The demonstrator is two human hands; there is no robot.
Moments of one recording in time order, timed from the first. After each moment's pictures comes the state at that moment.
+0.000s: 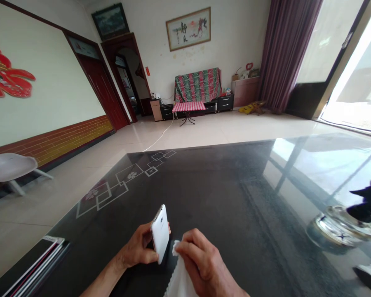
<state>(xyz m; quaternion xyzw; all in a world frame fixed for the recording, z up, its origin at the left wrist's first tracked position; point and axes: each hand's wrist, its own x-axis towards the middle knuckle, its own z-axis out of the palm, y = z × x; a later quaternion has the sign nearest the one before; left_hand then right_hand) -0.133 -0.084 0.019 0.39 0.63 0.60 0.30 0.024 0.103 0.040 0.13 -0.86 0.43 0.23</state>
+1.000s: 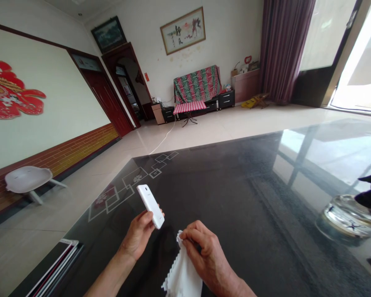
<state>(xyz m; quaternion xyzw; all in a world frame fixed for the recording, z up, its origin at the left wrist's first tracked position) -0.126 -0.072 0.046 0.07 0.55 0.81 0.20 0.006 0.100 0.029 0.07 -0.80 0.53 0.27</state>
